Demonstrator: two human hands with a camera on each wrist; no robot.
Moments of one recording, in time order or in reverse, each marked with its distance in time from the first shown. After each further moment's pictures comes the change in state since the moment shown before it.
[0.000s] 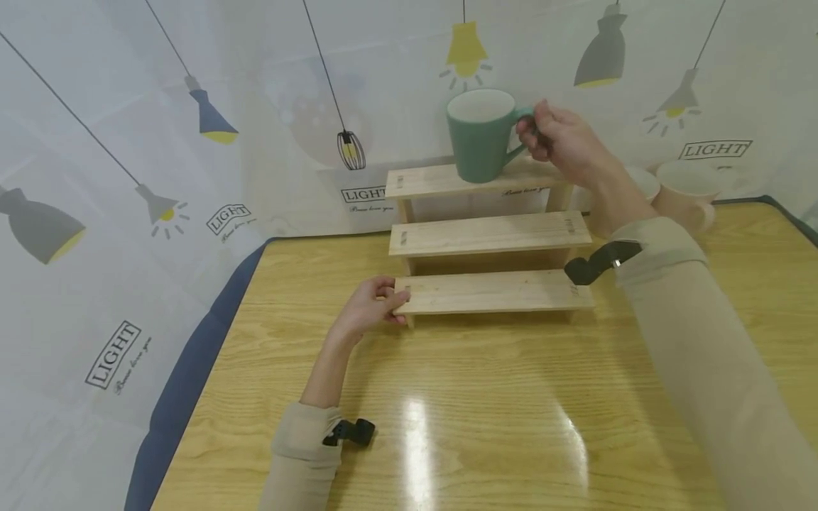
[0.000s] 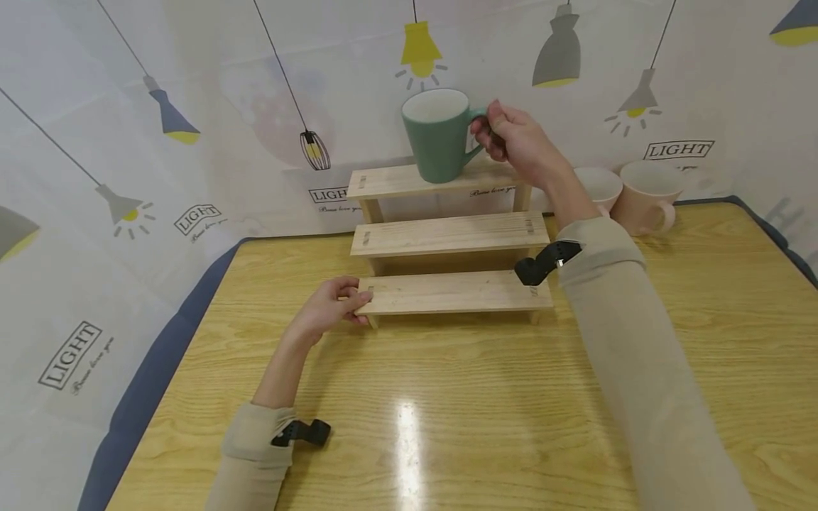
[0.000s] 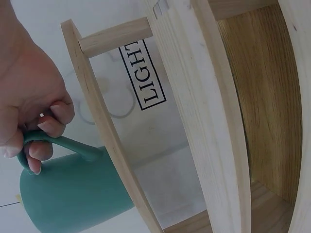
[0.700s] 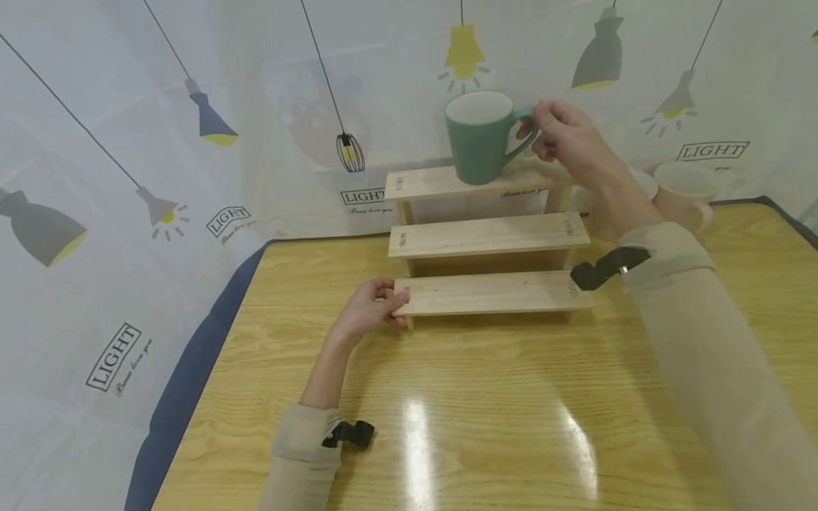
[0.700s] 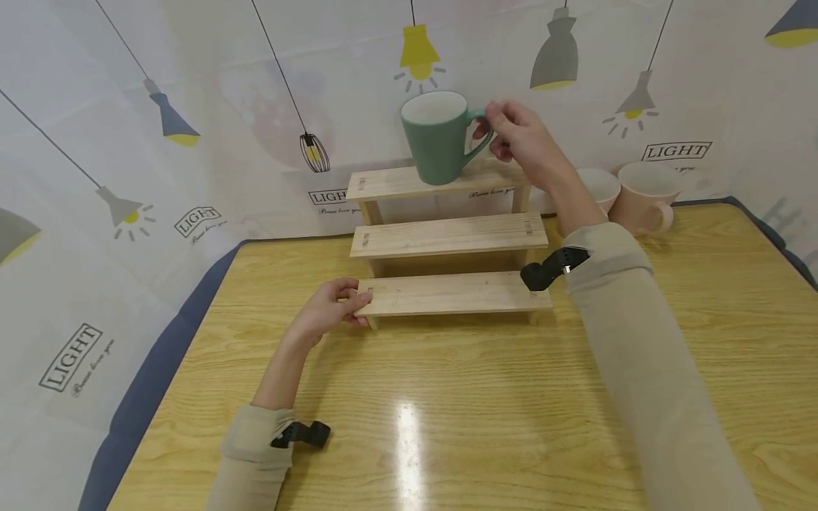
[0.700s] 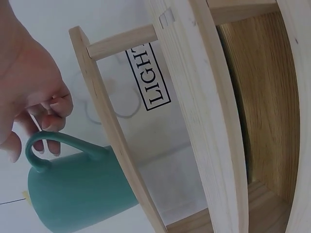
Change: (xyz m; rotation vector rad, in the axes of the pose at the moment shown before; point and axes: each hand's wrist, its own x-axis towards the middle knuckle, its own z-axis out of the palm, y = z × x) left_hand 0.000 0.000 0.000 0.006 0.003 0.011; right_hand -0.005 -0.004 -0.003 -0.159 0.076 -0.065
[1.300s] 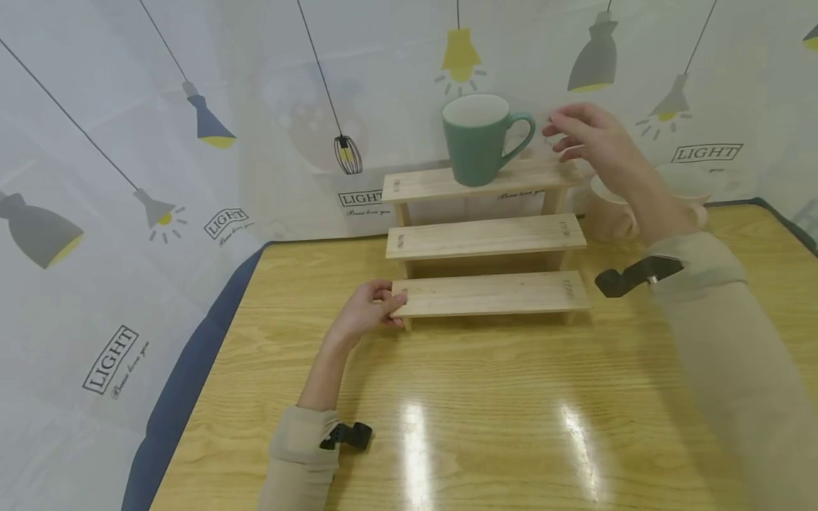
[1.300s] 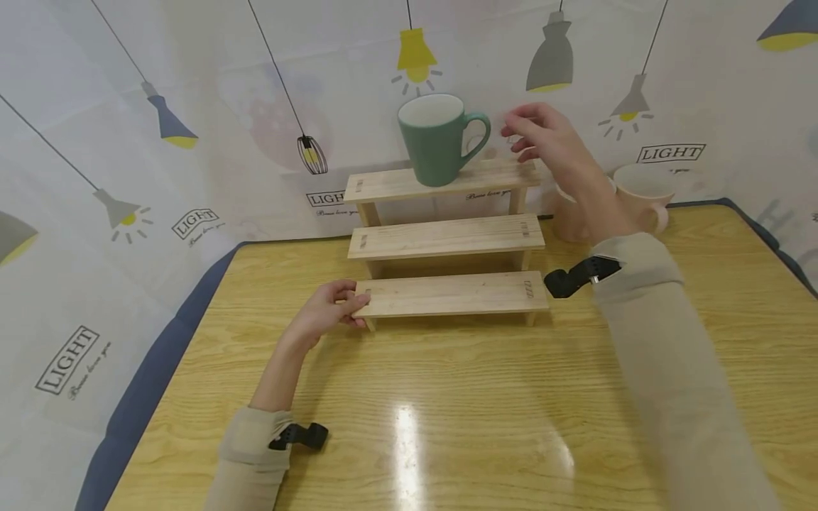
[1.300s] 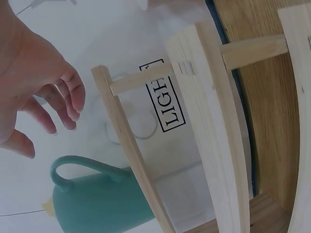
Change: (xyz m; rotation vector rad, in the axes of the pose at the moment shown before) left_hand 0.000 0.001 0.001 -0.009 0.007 -0.013; right_hand -0.021 -0.015 -0.030 -0.142 0.070 0.087
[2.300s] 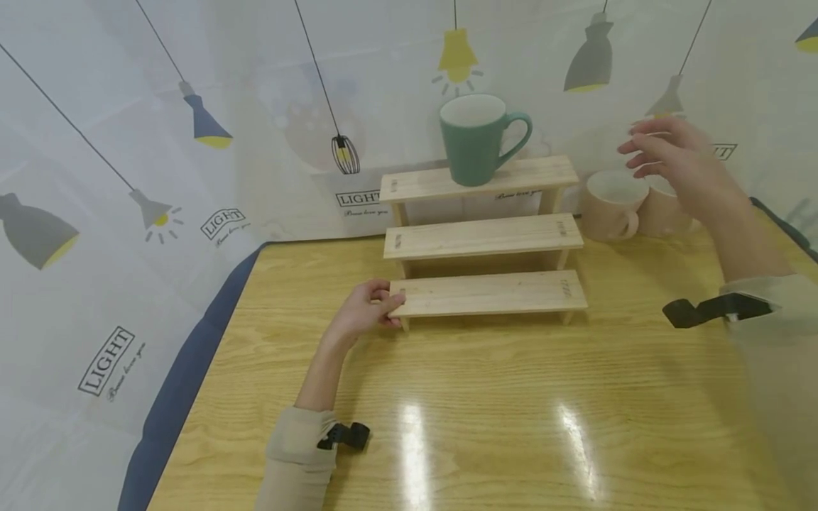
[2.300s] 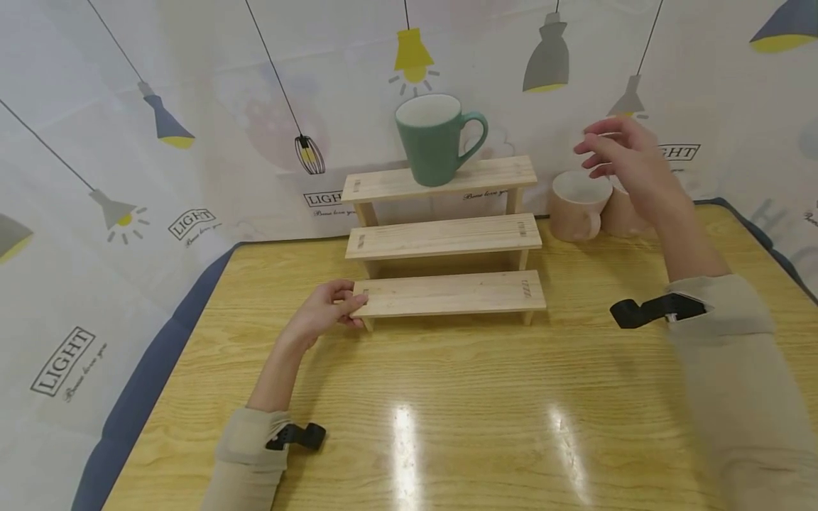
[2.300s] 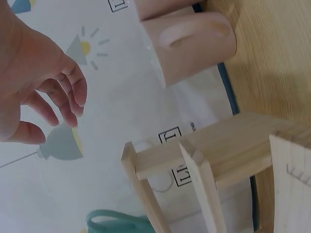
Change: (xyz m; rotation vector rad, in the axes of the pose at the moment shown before) left_hand 0.002 -0.002 -0.002 0.004 -0.001 0.000; right_hand -0.058 0.011 -0.075 -0.059 0.064 -0.040
